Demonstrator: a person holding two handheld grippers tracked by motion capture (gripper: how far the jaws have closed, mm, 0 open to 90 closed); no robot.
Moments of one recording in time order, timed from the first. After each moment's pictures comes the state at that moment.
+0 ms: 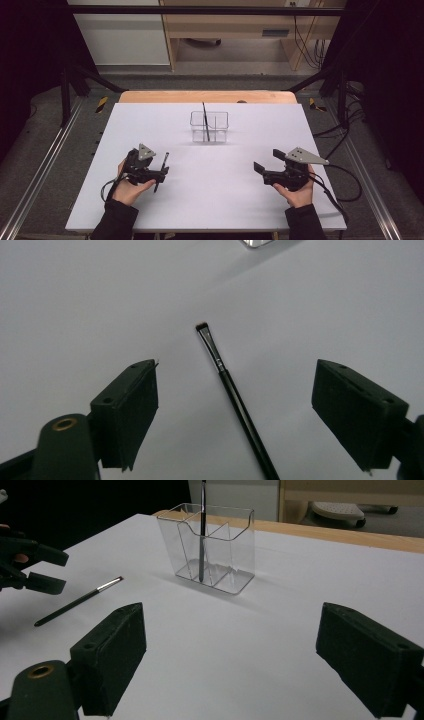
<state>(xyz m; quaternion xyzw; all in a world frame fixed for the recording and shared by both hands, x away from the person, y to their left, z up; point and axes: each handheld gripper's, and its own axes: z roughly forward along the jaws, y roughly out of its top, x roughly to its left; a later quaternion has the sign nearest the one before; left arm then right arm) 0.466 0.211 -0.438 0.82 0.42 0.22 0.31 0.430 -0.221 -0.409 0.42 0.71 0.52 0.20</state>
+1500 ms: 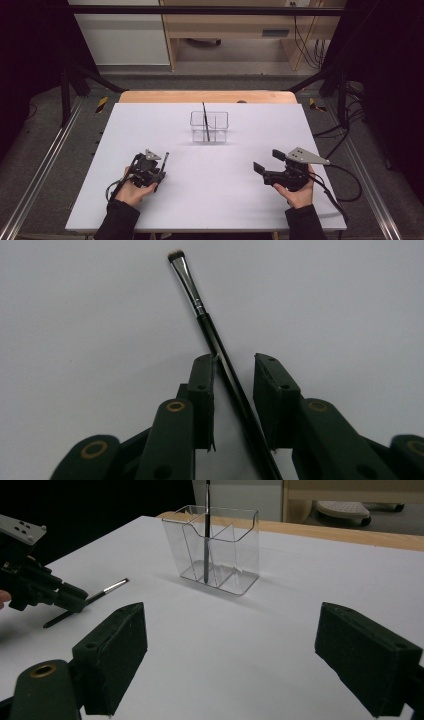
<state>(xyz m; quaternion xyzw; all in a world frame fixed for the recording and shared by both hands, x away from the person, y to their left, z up) 0.473 0.208 -0.461 0.84 0.45 0.15 0.25 0.429 -0.220 -0.407 0.42 0.71 0.53 0.20</state>
